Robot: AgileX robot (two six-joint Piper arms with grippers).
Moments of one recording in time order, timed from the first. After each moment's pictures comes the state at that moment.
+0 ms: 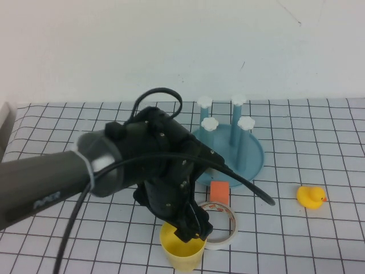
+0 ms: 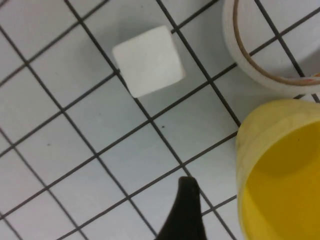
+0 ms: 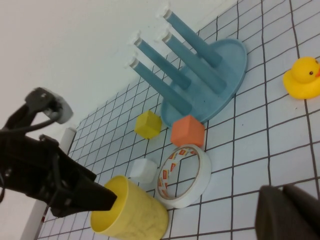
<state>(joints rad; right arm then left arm) -0.02 -0.01 0.03 0.90 0.54 -0.11 -0.73 1.81 -1.33 0.13 0.97 -0.14</state>
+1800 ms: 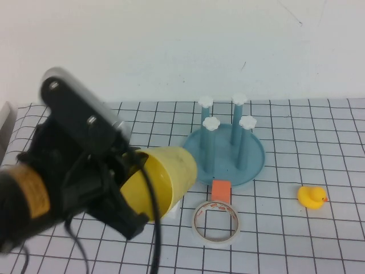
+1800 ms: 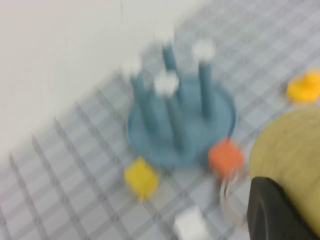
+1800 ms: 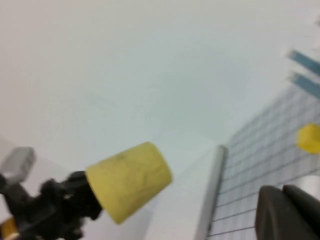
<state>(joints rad) -0.02 -0.01 0.03 1.57 0.61 -0.44 -0.71 1.02 -0.87 0.16 0.42 -0.03</state>
